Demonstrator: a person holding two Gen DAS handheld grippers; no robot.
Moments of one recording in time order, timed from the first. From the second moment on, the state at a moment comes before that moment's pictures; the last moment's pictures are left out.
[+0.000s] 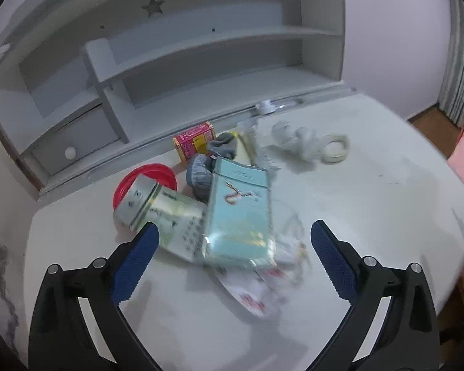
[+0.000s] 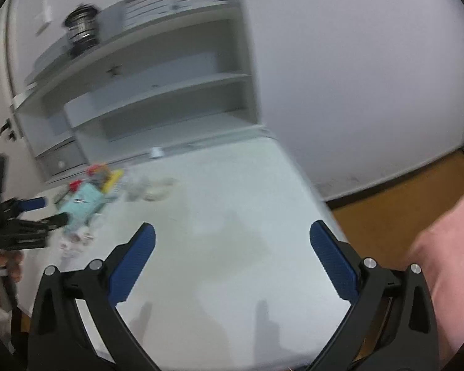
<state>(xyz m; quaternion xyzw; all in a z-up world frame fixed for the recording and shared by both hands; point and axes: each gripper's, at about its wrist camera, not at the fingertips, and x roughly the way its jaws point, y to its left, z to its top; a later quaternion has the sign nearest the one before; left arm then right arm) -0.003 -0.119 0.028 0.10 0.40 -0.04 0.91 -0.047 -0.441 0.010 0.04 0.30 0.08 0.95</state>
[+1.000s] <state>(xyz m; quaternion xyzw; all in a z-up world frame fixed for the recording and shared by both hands) 0.010 0.026 0.029 -0.01 0.42 0.03 0.91 0.102 -0.264 -0.019 -0.09 0.39 0.24 0.88</state>
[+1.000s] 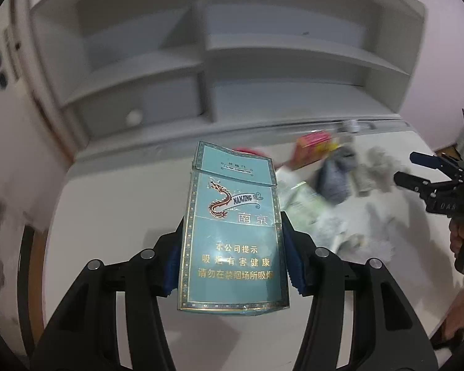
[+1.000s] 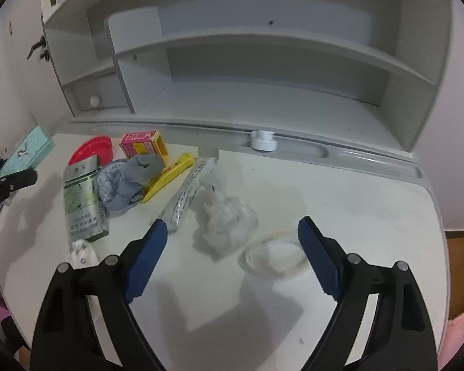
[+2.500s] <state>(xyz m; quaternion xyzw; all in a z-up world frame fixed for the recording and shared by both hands) -0.094 -0.421 0.044 0.19 0.33 -0.49 0.79 -0.102 -0.640 0.033 0.17 0.35 0.03 0.92</state>
